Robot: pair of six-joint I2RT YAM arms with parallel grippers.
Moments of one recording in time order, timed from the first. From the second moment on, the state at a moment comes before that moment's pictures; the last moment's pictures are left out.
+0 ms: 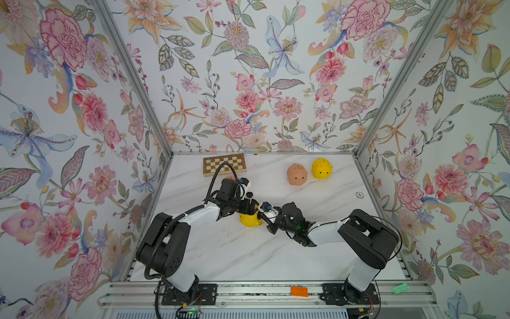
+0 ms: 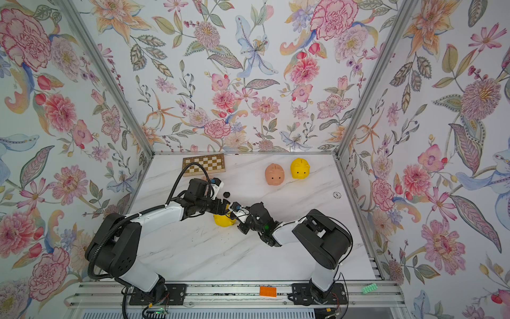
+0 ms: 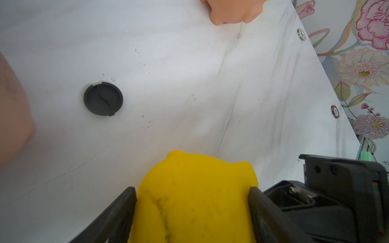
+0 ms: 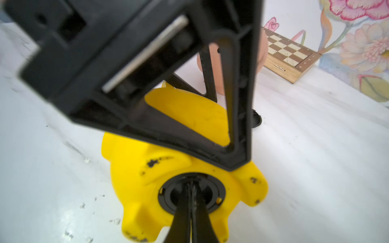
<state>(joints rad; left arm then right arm) -0.46 1.61 0.89 -0.11 0.42 -0.22 0.84 1.75 0.64 0.69 -0.16 -0.24</state>
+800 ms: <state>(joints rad) -0.46 1.62 0.89 -0.11 0.47 -0.22 0.93 1.69 0.63 0.60 0.06 -0.66</state>
